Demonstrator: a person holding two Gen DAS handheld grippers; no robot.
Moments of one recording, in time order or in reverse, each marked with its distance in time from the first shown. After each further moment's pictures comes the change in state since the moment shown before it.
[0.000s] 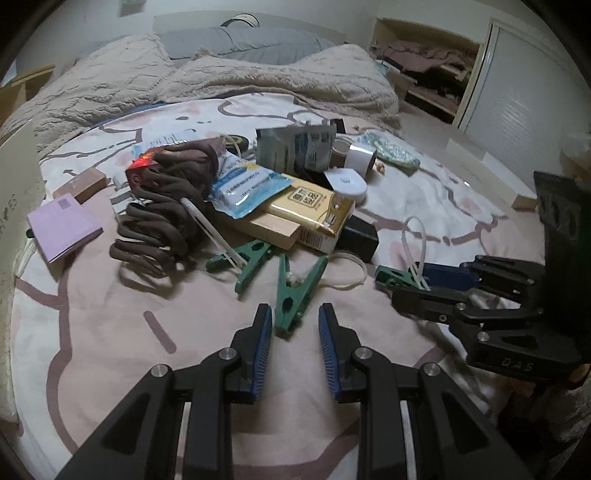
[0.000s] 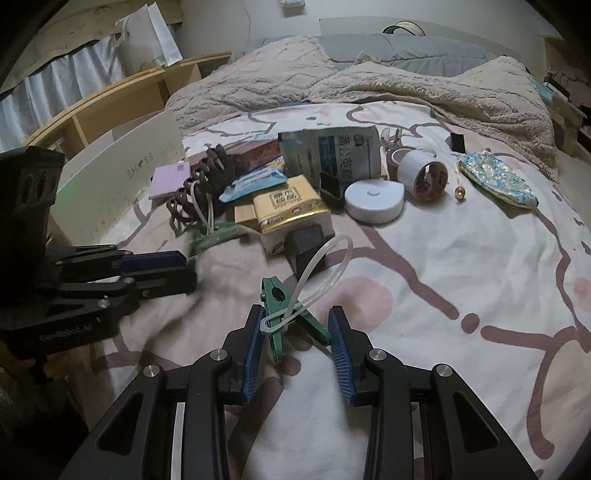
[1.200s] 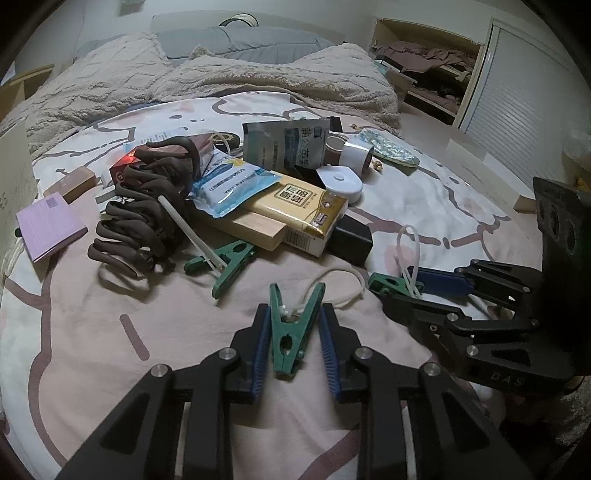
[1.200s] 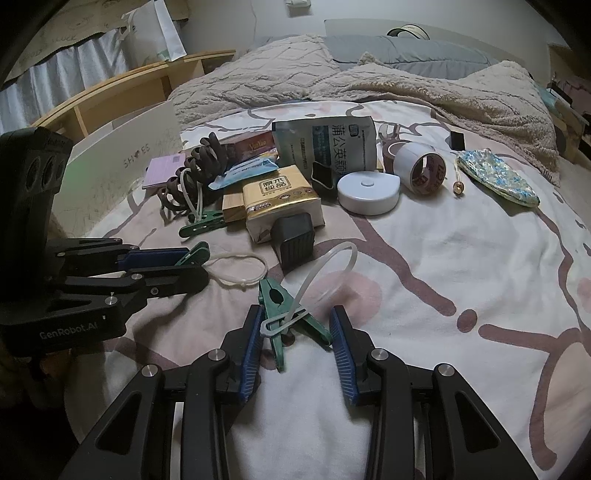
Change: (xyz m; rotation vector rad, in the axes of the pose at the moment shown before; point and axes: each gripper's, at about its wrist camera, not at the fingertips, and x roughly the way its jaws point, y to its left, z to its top) left arm 0.009 -0.008 -0.002 -0.016 -0.015 -0.007; right arm 0.006 -0.011 -0.007 -0.029 -0.015 -0.007
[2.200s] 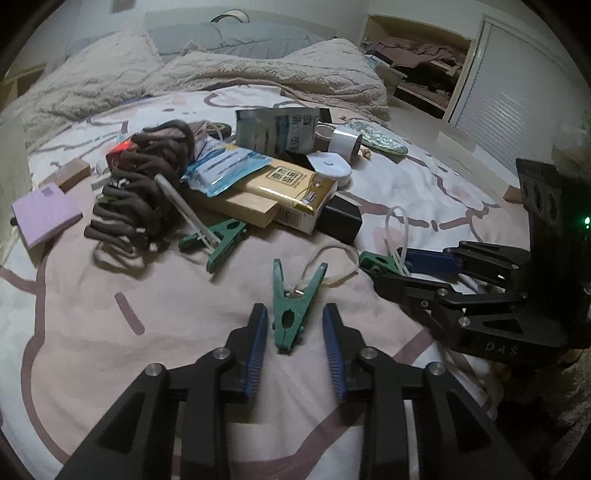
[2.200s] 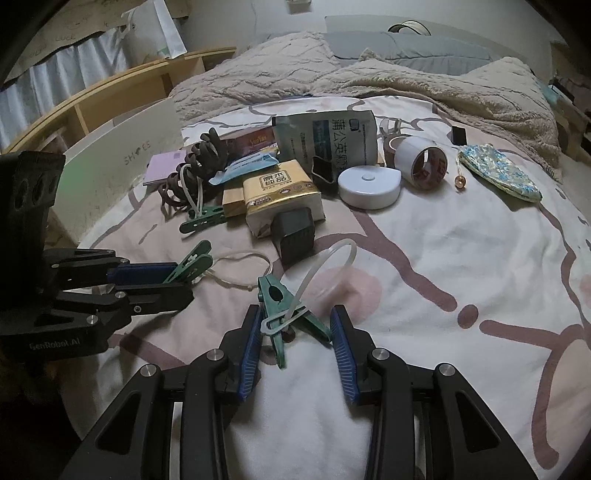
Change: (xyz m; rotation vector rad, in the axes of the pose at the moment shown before) left arm -0.004 -0.002 -0.013 0.032 0.014 -0.035; right arm 0.002 0.001 -0.002 -0.004 0.014 0.000
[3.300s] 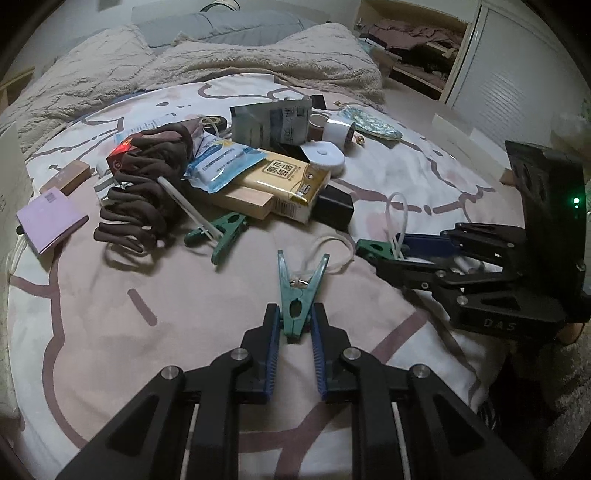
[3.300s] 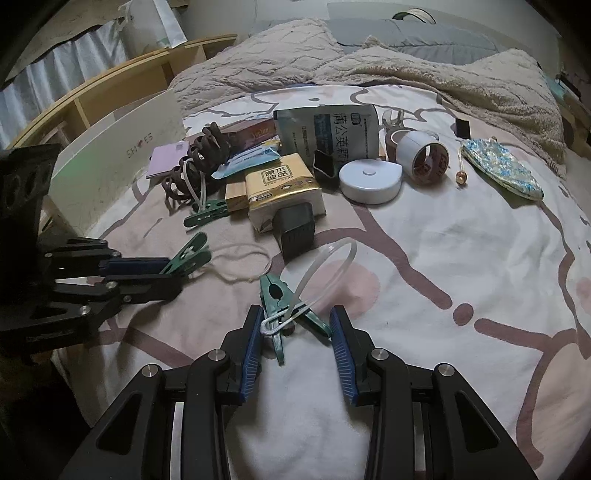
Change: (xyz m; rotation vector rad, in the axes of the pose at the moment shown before) left arm -0.012 0.001 0.005 0.021 0.085 -0.004; right arm -0.005 -0.001 0.004 -0.007 0.060 0.021
